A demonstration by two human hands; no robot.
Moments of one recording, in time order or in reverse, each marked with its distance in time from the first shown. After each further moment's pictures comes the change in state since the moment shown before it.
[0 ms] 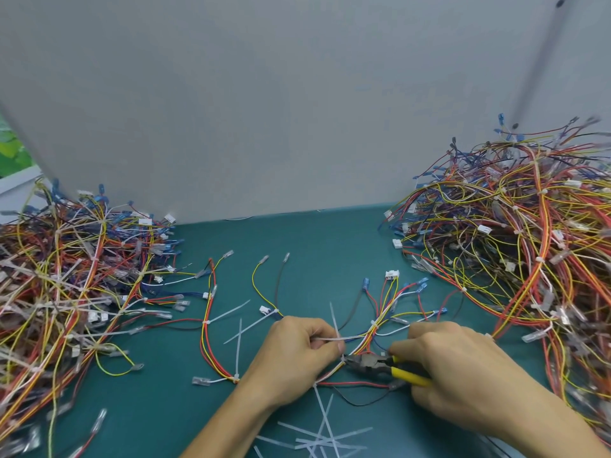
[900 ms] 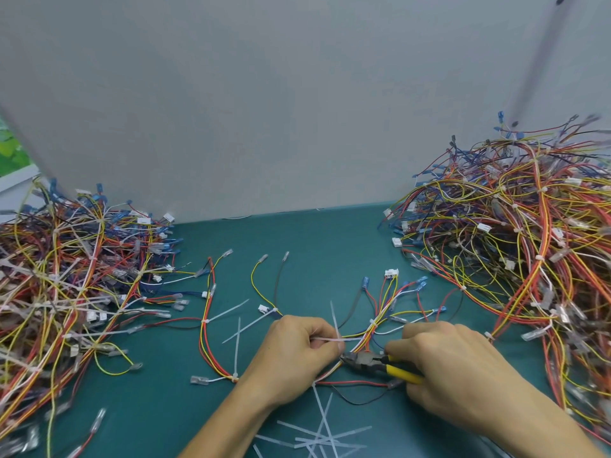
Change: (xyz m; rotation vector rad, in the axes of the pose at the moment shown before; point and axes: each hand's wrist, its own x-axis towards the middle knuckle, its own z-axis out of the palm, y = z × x) left_hand 0.000 0.000 0.000 -0.010 -0.003 0.002; right_hand 0.002 -0.005 0.004 -0.029 0.024 -0.003
